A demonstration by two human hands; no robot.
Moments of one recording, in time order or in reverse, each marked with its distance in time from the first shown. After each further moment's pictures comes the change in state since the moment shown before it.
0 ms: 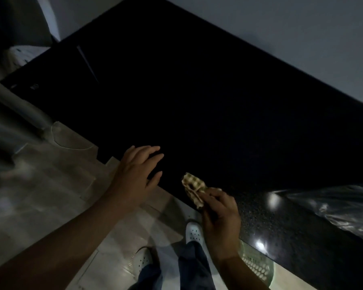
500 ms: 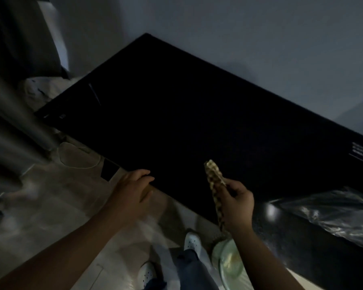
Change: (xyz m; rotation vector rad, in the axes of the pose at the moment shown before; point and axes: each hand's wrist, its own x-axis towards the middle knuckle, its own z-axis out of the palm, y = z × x) left_hand -0.037 -0.001 -0.054 -0.106 -0.089 -0.108; right_hand 0.044 -0.037 -0.043 0.582 0.077 0.445
